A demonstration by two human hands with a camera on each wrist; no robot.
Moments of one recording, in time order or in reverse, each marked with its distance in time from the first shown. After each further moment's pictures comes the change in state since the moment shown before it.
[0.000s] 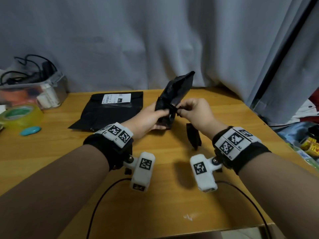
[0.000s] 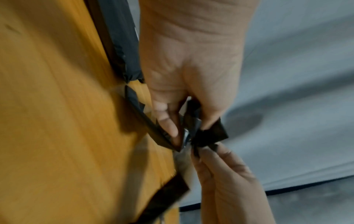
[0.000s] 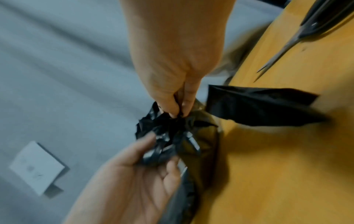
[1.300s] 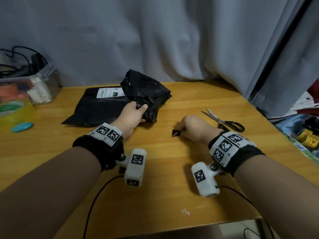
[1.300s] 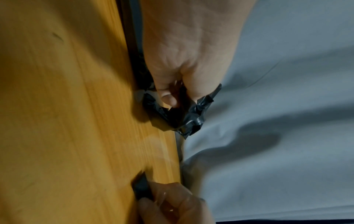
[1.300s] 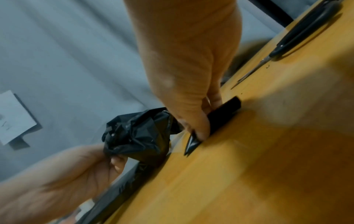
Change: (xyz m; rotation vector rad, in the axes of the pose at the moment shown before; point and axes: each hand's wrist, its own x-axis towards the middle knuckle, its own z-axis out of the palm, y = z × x) left_hand 0.020 -0.033 -0.029 0.069 0.422 -0.018; right_hand -0.018 0.034 0.009 -0.805 -0.538 0.063
